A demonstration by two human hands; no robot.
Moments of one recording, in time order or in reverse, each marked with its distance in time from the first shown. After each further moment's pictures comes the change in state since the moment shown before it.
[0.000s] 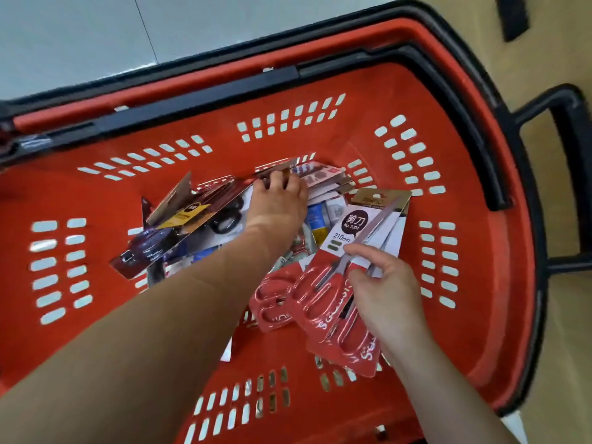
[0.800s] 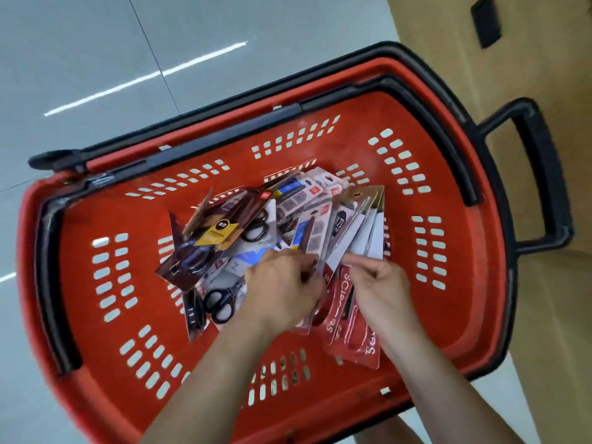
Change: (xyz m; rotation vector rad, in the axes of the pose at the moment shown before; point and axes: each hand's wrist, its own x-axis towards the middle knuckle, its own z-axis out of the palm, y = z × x) left_hand -0.125 0.002 -0.009 -0.940 -0.021 -0.068; right_hand -0.032 -0.019 0.000 0.096 -0.010 0.033
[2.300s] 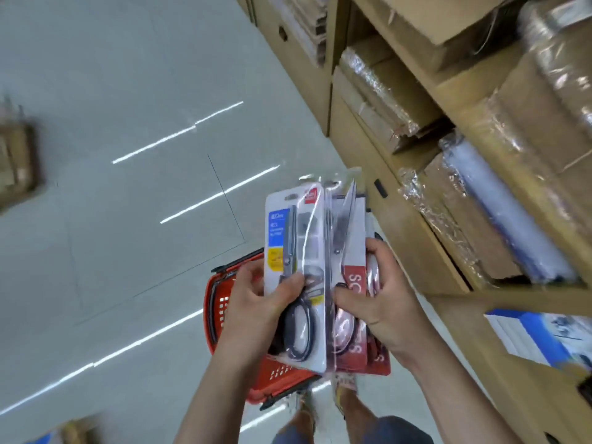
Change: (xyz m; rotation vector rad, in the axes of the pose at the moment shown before) left_hand -0.321 0.266 -0.218 -0.957 0.424 -0.009; right_hand -0.299 -0.245 -0.217 0.331 -0.269 -0.454
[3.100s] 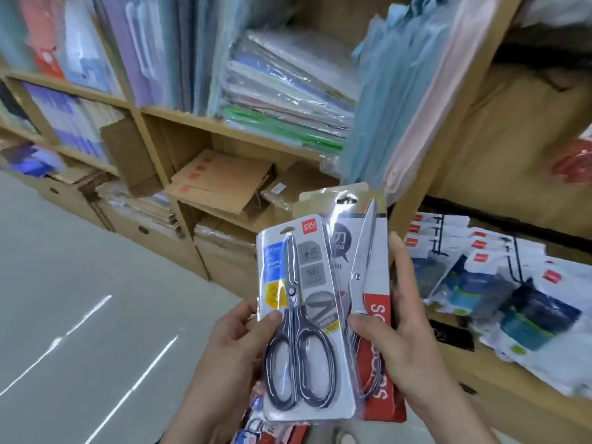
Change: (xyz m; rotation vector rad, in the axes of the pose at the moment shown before) left_hand -0.215 0.141 0.006 -0.031 -0.810 0.195; right_hand -0.299 -0.132 0.001 0.115 0.717 -0.582
